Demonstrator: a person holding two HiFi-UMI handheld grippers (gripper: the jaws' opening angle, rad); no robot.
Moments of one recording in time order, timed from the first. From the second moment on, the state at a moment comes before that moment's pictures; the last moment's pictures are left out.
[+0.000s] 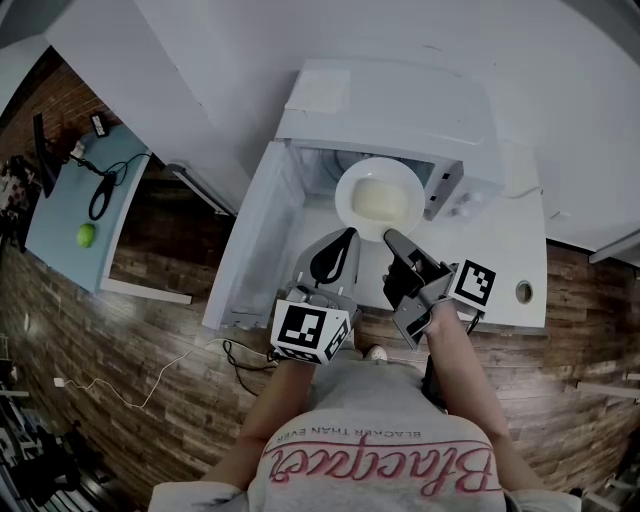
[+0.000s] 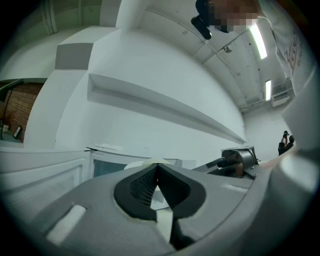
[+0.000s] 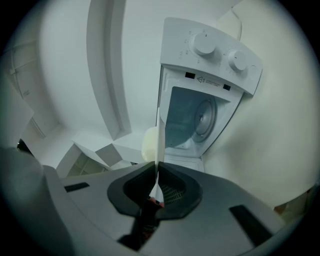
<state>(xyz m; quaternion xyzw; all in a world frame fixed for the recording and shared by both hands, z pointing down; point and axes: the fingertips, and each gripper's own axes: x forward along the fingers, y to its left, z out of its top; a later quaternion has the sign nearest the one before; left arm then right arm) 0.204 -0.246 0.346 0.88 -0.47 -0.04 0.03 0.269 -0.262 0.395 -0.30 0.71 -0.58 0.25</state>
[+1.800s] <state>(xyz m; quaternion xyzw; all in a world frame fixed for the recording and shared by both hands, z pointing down) 0.233 -0.267 0.292 0.89 -0.44 -0.05 -0.02 0.292 -0.302 0.325 -0.32 0.71 -0.55 0.32</state>
